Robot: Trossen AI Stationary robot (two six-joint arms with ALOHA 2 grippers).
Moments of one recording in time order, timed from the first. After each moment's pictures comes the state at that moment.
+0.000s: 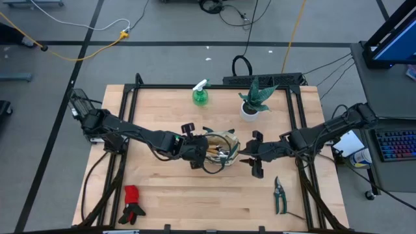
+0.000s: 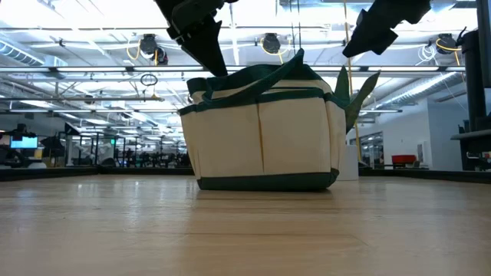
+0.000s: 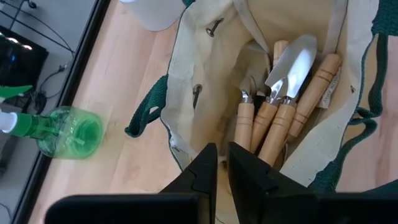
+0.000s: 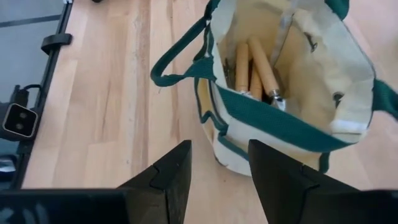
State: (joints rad) left arm -0.24 1.71 1.38 -0.73 -0.55 -0.24; right arm 0.36 1.19 0.90 -0.46 0.24 0.40
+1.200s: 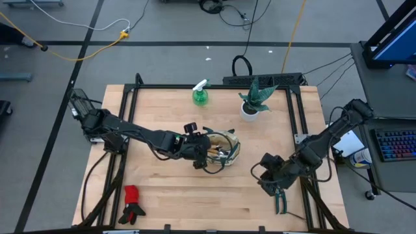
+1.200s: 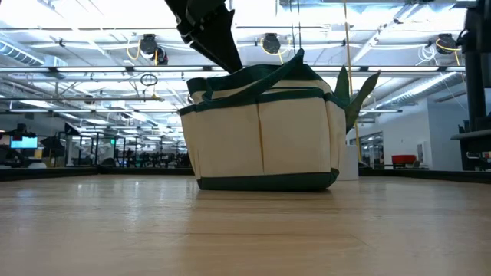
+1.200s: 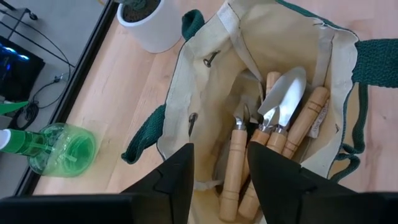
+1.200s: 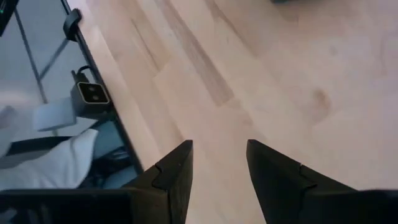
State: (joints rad) left arm -0.24 1.71 1.38 -0.63 -0.55 -0.23; right arm 0.68 1.19 0.90 -0.67 0.18 1.32
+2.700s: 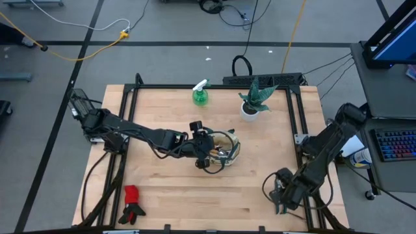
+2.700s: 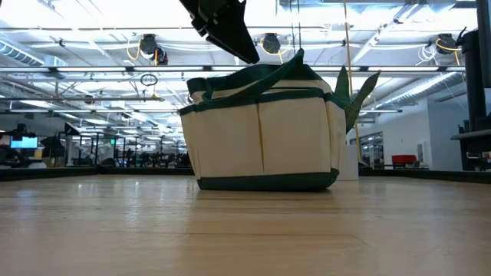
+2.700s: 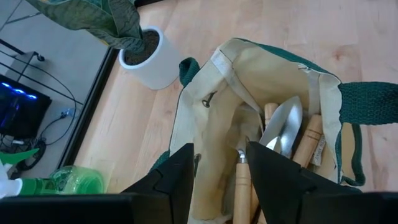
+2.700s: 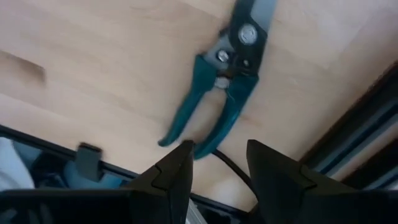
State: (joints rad) left arm -0.22 1.71 1.38 -0.49 -0.55 -0.06; right arm 0.91 1.36 0.90 -0.86 -0.18 2.11
